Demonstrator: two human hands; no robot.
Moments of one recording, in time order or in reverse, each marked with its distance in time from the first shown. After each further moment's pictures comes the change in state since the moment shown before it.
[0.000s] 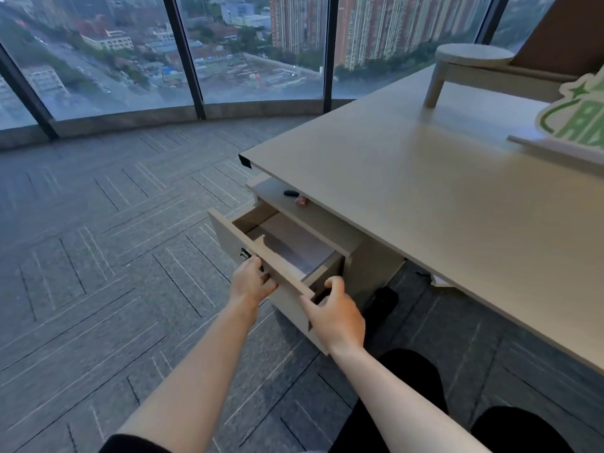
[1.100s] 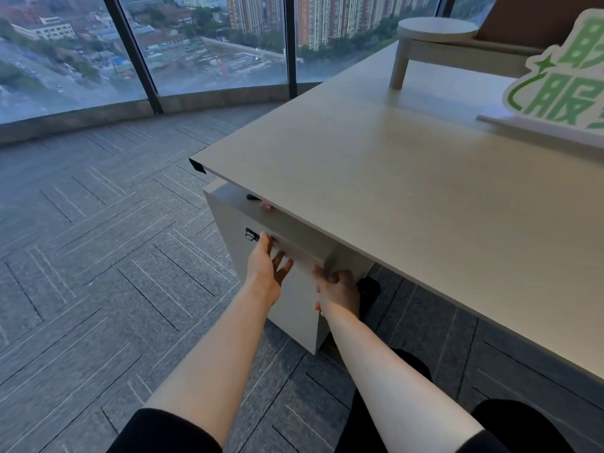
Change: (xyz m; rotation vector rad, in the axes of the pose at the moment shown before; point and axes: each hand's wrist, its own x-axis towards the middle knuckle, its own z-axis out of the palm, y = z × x) left_hand 0.044 -0.004 0.094 -0.198 -0.100 -0.147; right_hand 0.094 0.031 0.010 0.501 0.194 0.462
